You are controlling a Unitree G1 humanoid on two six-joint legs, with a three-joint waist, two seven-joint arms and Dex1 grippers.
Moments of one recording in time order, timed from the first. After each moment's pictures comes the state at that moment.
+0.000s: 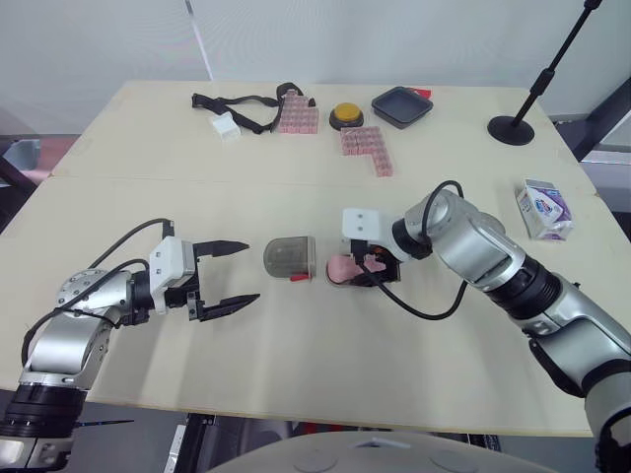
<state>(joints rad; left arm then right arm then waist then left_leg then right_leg) -0.01 0.70 0.10 -0.10 -0.46 -0.03 -1.22 -0.81 -0.54 0.66 -0.18 -0.05 0.92 1.17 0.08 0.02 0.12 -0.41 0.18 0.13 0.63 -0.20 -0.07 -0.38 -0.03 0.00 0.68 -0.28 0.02</state>
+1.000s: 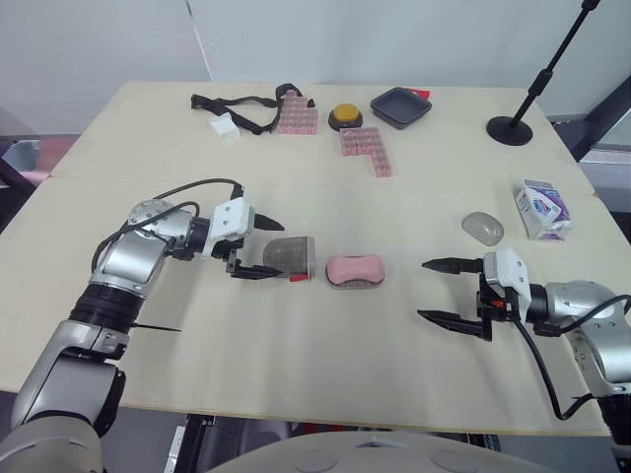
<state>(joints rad) -0.55 0.66 -0.23 0.29 -0.20 0.00 -1.39 0.05 -0.63 -0.11 -0.14 0.40 0.10 1.28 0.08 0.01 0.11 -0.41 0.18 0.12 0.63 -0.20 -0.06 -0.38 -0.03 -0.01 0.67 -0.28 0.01</state>
